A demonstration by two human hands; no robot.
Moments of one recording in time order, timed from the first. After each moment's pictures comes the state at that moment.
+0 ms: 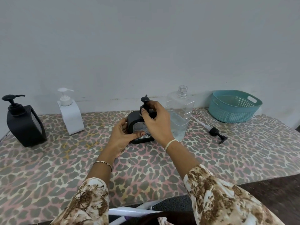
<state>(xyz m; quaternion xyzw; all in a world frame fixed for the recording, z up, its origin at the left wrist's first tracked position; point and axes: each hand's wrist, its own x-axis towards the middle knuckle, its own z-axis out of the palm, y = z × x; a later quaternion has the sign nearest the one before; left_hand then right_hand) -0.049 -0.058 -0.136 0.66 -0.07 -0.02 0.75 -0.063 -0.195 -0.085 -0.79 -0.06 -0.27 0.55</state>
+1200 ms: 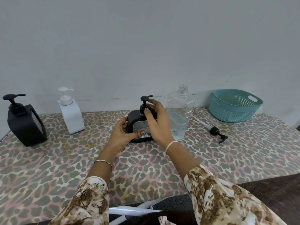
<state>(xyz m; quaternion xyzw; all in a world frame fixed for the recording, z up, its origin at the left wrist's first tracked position) -0.049 -0.058 -0.135 0.66 -0.08 -0.02 0.75 -0.064 -0.195 -0.093 -0.77 -0.06 -0.25 0.59</state>
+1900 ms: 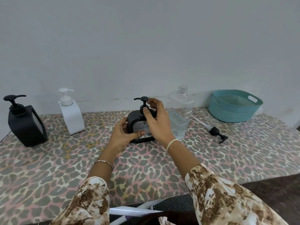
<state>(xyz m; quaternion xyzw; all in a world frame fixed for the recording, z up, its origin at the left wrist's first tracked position) -0.050 -0.059 -0.134 0.66 -0.08 -0.02 0.75 -0.057 -0.196 -0.092 -0.80 -0.05 -0.23 0.55</state>
